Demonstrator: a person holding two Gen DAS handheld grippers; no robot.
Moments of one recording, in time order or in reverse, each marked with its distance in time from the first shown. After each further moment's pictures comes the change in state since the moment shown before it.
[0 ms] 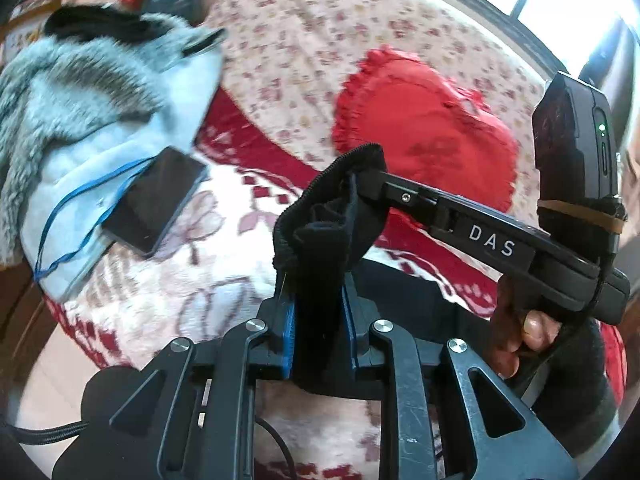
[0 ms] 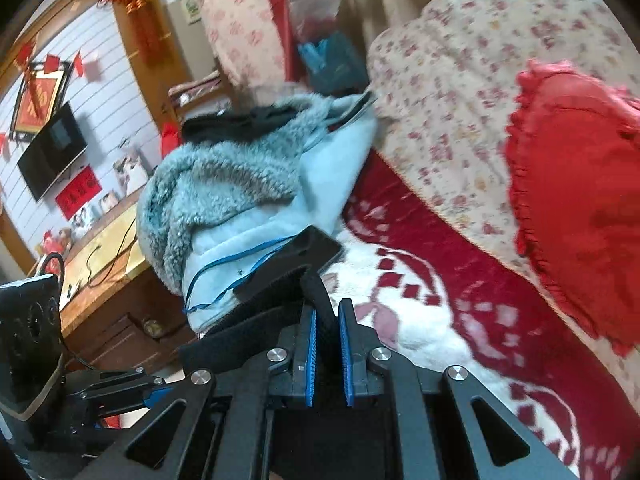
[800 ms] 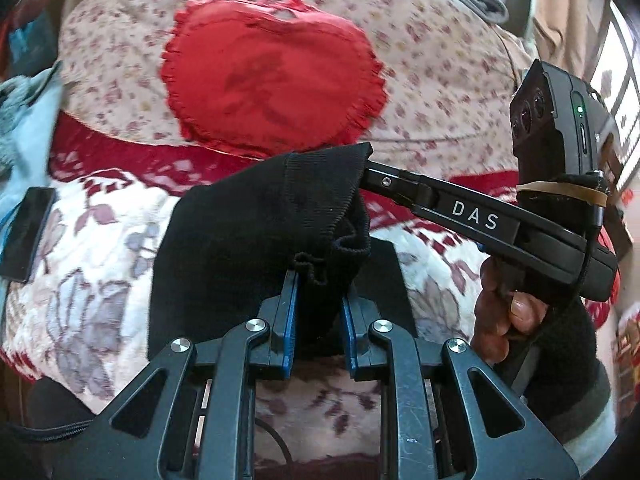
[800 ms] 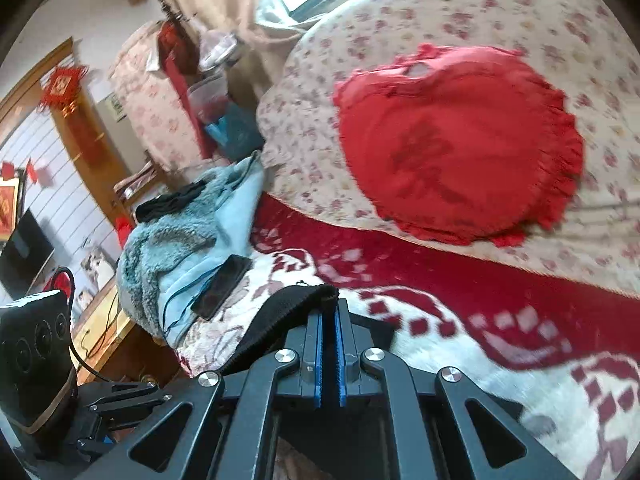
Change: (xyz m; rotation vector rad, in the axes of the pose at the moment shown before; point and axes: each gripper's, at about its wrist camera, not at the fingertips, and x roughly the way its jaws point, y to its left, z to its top) left arm 0.025 -0.166 -0.056 0.346 0.168 -0.192; right arm -0.167 -0.105 -0.119 0.320 -0.189 -0.138
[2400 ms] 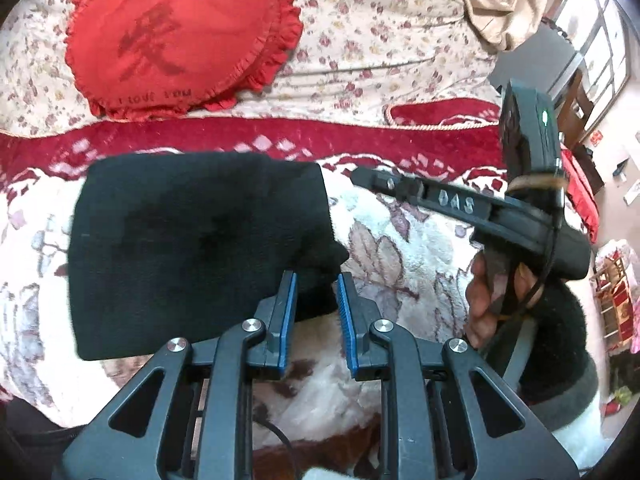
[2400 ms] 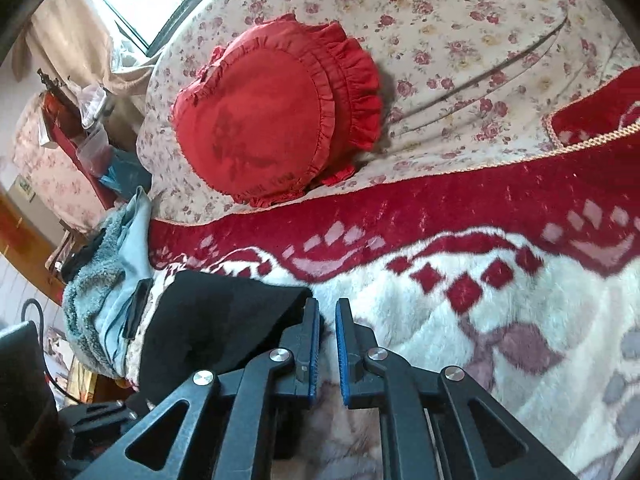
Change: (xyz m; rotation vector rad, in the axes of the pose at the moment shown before) left arm 0.041 -0.066 -0.008 0.127 0.192 -0.136; right arm -0.069 -0.111 -0.061 0.342 0.027 -0.229
